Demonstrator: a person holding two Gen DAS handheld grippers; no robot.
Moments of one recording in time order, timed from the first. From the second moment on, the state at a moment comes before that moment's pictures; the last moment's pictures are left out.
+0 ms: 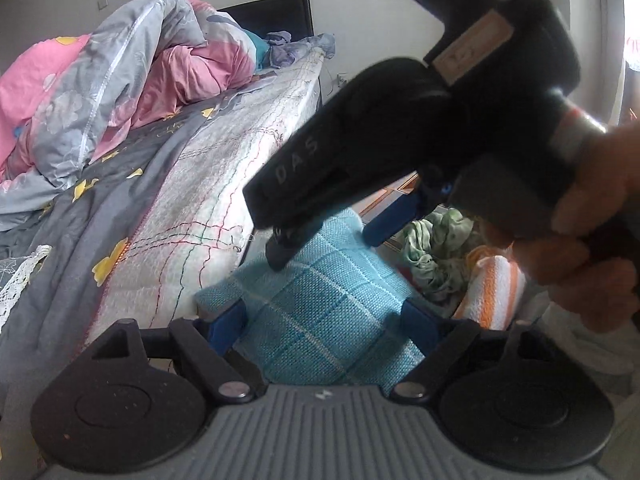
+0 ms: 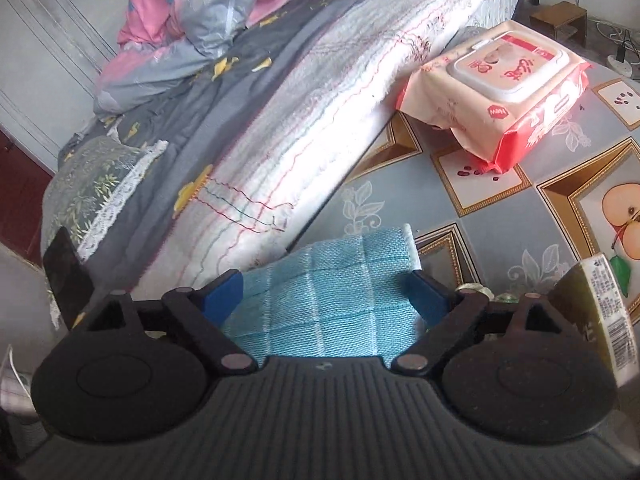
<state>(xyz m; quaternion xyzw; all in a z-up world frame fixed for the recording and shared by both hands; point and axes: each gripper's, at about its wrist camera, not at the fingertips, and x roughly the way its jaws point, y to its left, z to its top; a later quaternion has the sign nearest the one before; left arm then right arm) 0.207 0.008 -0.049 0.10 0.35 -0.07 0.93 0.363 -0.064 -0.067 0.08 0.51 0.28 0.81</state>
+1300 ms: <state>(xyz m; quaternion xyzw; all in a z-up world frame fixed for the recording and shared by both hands) 0.105 -0.086 0.079 0.03 0.22 -0.24 0.95 0.208 -0.230 0.091 0.17 0.32 0.25 0.90</state>
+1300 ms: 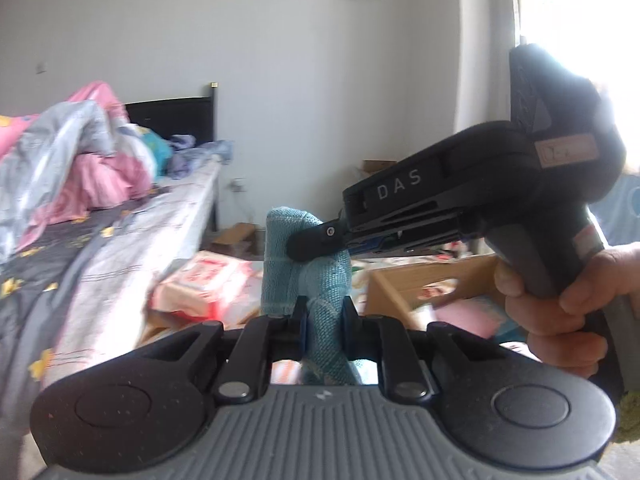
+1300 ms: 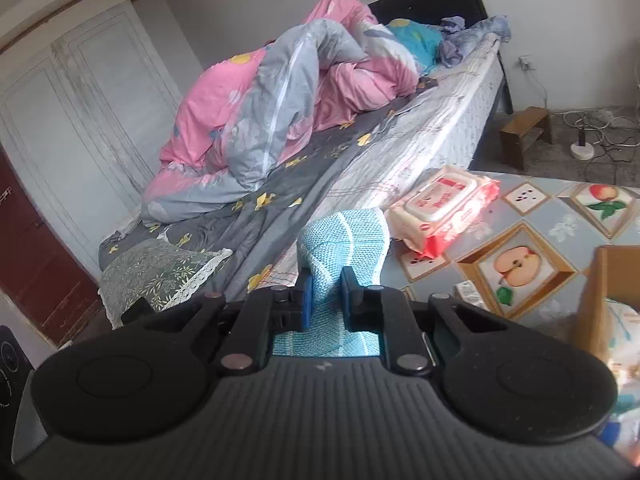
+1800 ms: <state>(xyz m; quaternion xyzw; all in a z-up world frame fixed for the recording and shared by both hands) 0.105 -0.264 0.042 0.05 0.28 -0.40 0.87 0.131 -0.445 0.058 0.20 0.34 0.10 0.91</state>
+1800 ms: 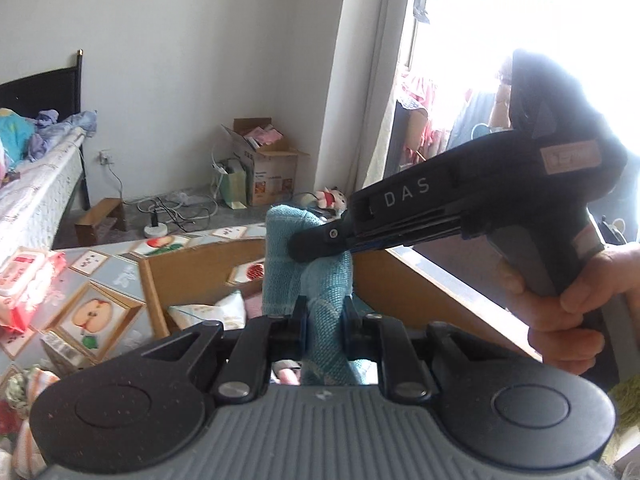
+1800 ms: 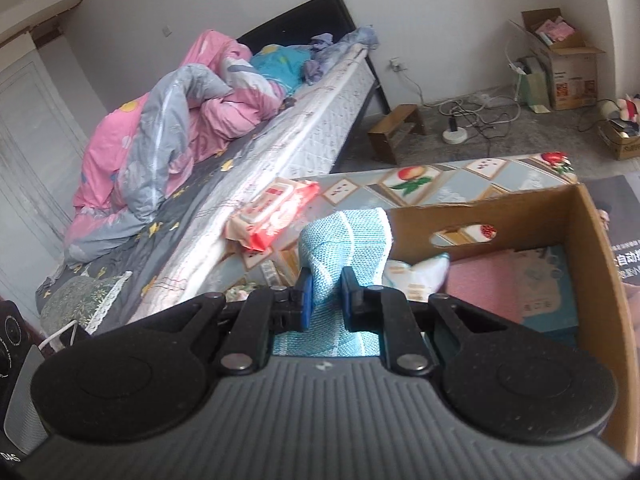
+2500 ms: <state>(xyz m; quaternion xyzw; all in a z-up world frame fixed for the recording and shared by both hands) 0.129 -0.378 -0.045 0.07 0.41 -0.45 0.79 0.111 -0.519 -0.035 0.03 0.44 0.01 0.90</state>
